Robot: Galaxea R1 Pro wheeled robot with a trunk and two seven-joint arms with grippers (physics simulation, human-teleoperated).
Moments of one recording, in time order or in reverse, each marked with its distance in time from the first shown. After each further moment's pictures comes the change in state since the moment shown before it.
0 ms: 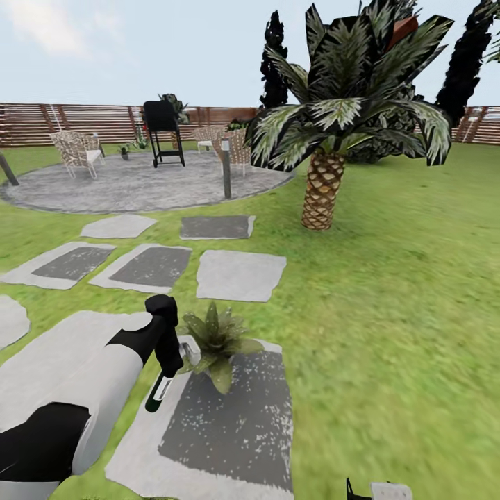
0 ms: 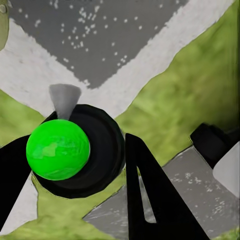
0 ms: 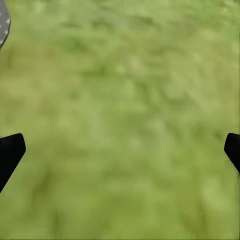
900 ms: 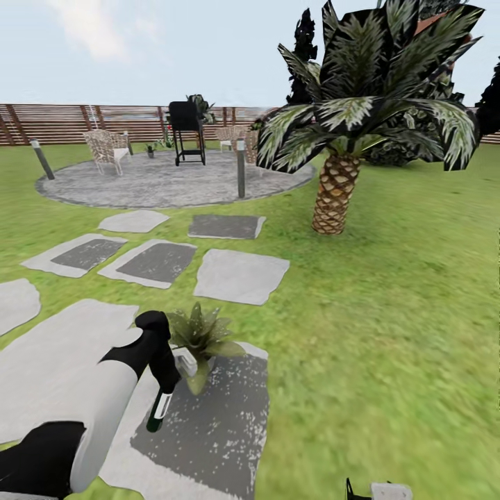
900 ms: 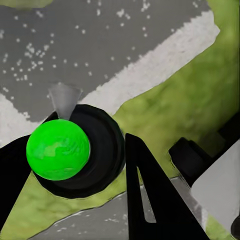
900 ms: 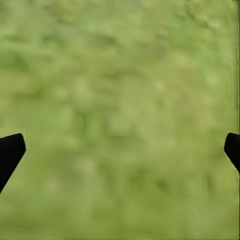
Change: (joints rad) left arm 0.073 0.003 0.147 0.011 0.017 0.015 0.073; right arm 0.000 0.000 0.000 0.000 0.001 0.000 0.000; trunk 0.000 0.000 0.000
